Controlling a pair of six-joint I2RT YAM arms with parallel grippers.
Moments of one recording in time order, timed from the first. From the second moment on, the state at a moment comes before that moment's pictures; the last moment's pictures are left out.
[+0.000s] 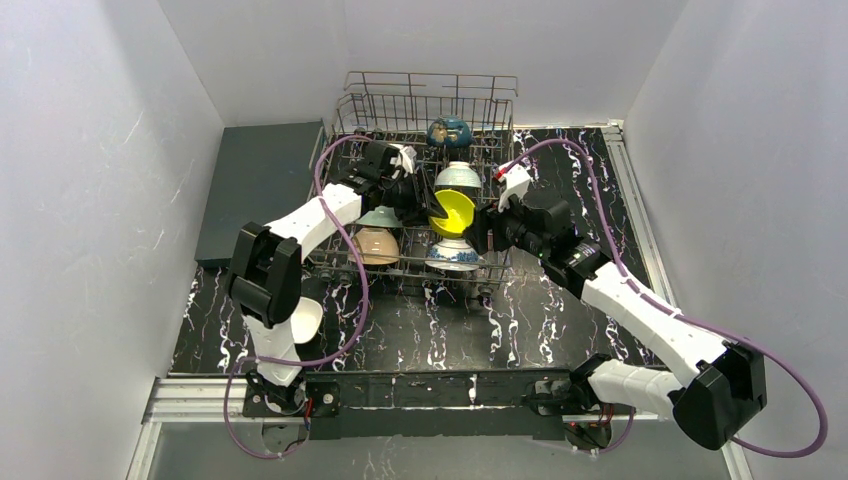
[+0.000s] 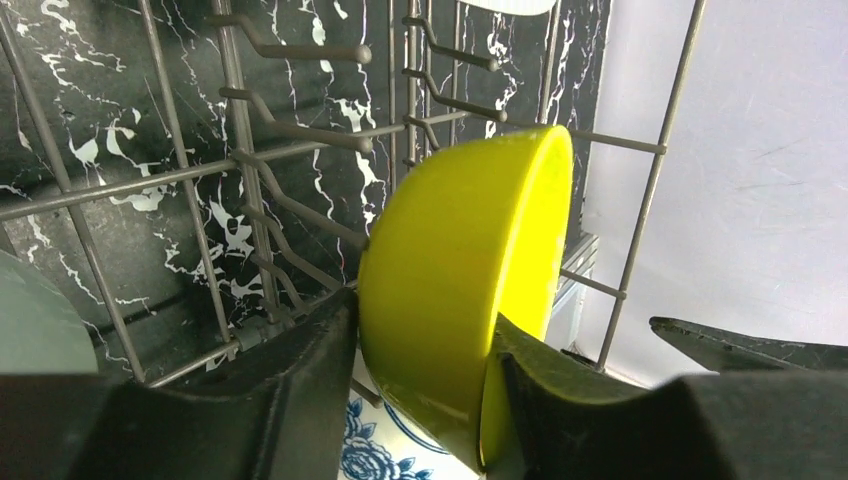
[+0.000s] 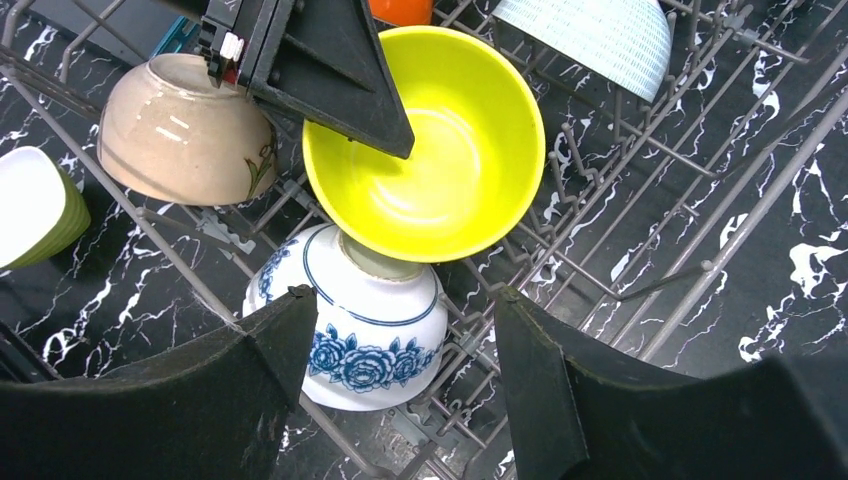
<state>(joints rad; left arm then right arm) -0.49 1.84 1.44 -0.39 0.53 -0.75 0.64 1.10 0.89 -0.19 -0.08 0.15</state>
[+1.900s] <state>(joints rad) -0.66 1.85 1.30 0.41 0.27 0.68 0.21 1.10 0.84 -0.04 -0.56 0.39</state>
